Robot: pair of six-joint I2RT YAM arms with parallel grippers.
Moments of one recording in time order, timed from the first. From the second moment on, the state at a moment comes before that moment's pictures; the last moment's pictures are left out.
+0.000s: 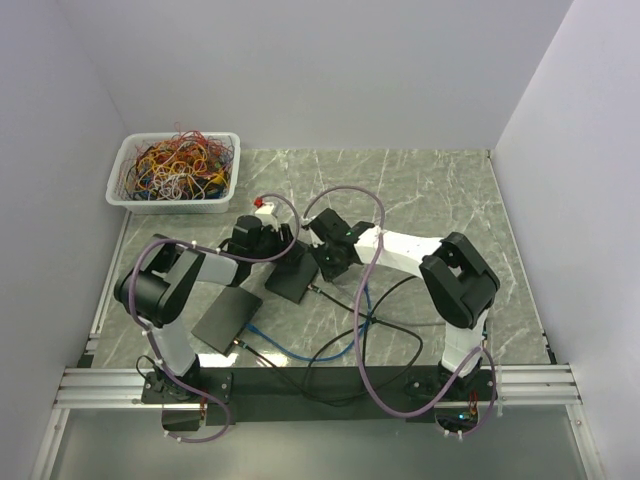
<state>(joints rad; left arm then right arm) -0.44 1.78 0.68 0.62 0.29 -0.42 0.77 1.86 1.22 -0.47 -0.02 0.17</state>
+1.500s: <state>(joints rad) -0.55 1.92 0.75 0.79 0.38 -0.29 0.73 1.68 0.93 -0.24 0.04 0.01</state>
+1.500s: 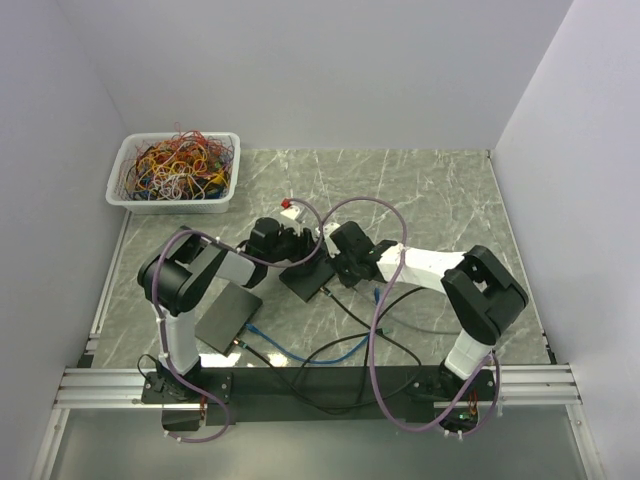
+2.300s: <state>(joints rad) -0.55 1.95 0.62 1.05 0.31 -0.44 0.69 1.71 0.95 -0.23 0.00 0.03</state>
